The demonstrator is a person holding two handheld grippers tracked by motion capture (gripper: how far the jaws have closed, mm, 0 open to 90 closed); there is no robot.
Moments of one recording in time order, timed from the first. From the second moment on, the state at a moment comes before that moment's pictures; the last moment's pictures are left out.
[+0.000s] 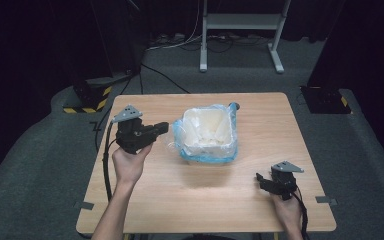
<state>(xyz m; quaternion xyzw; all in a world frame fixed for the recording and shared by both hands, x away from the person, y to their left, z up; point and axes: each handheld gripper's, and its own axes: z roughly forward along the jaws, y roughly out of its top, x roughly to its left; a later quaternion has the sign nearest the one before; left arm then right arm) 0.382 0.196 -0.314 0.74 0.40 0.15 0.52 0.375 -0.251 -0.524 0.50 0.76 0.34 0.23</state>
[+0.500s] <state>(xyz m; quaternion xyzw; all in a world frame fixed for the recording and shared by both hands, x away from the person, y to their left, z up) 0.407 0.170 -0.303 0.75 0.38 0.14 0.52 0.375 -0.251 -0.524 0.50 0.76 0.34 0.23</state>
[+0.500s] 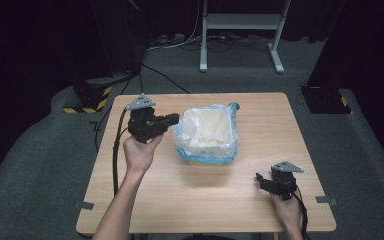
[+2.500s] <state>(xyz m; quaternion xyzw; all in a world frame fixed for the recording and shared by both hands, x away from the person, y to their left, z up) 0.458 0.121 -0.360 0.76 0.41 0.14 0.49 0.375 -0.251 -0.524 0.50 0.76 0.34 0.23</state>
